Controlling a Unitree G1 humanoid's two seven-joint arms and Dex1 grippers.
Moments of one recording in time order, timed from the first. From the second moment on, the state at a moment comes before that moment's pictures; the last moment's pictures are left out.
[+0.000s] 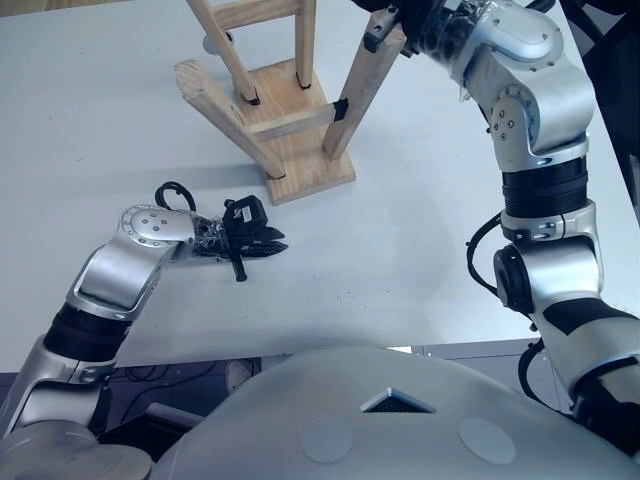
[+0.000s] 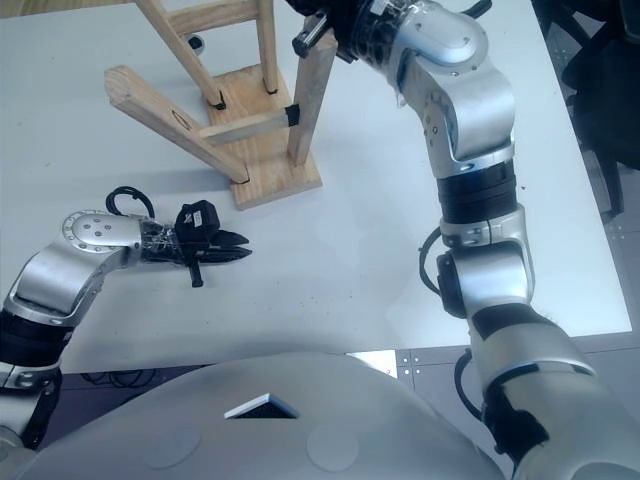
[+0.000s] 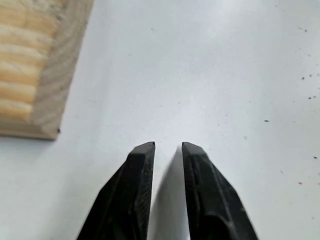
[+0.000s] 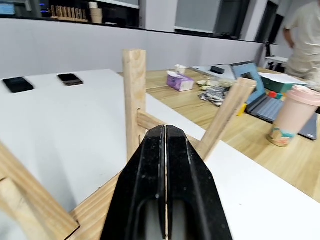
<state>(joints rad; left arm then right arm) 0.00 0.80 -0.29 -0.28 -0.24 0.62 -0.99 -0.71 -0.26 0.20 0.11 0.32 0.52 0.63</state>
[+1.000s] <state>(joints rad) -0.33 0.61 -0.18 0.33 -0.03 0.40 -0.67 -0.84 -0.16 0.31 0.14 0.32 0.65 0.69</state>
